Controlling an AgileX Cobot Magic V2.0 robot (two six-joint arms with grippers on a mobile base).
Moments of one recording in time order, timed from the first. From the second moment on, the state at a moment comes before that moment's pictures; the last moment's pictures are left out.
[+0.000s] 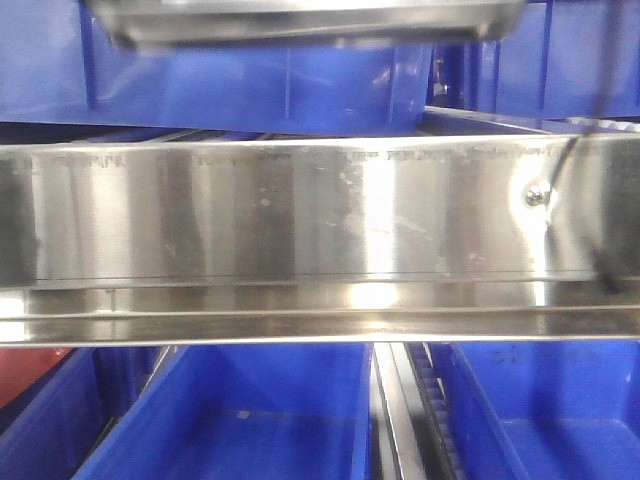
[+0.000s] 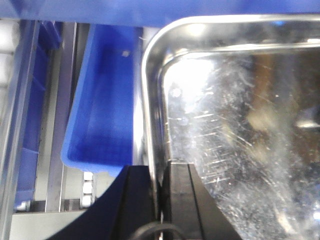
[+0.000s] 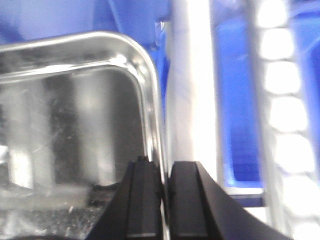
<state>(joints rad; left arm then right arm) -0.61 1.55 -1.55 0.28 1.12 -0.67 0.54 1.57 -1.56 -0.20 1.14 0.65</state>
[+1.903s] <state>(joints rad) -1.07 1.24 -1.29 0.51 1.30 -1.10 1.00 1.20 -1.20 -0.50 1.26 1.09</state>
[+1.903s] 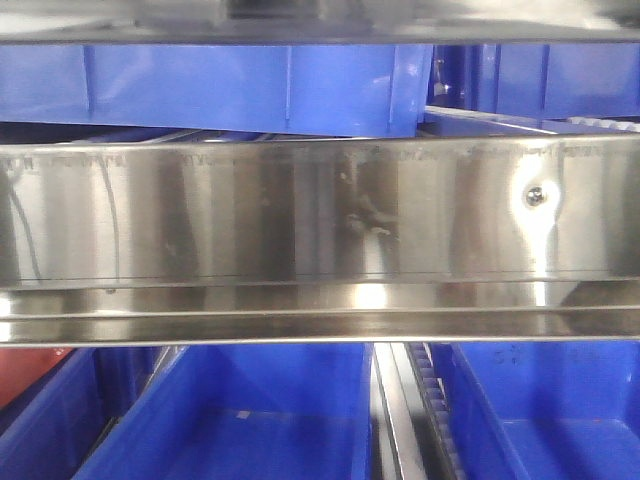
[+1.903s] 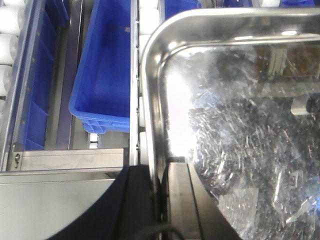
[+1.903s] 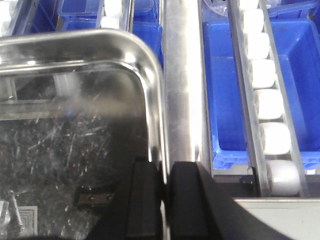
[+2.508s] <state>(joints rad) -1.07 1.24 -1.29 0.55 1.29 -1.10 1.00 1.20 -1.20 -0.51 1.25 1.09</state>
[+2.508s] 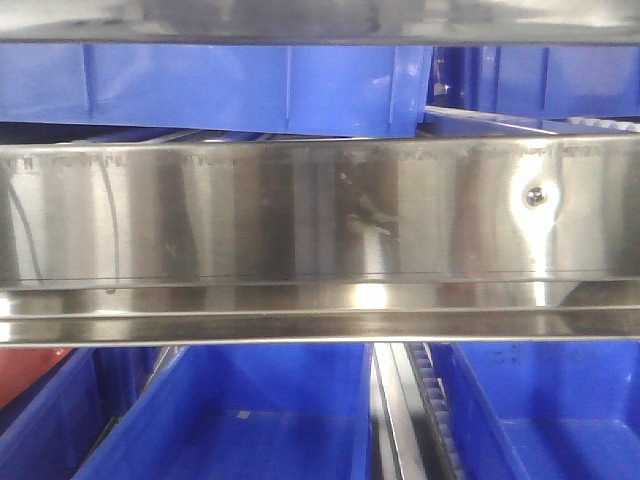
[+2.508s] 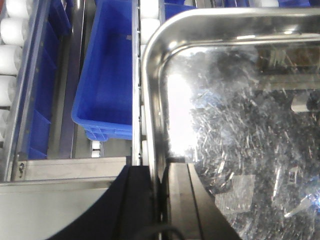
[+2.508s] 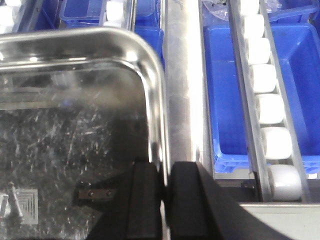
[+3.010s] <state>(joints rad) -1.07 1.24 -1.29 0.59 1.29 -1.10 1.00 1.20 -1.20 -0.51 1.24 1.09</state>
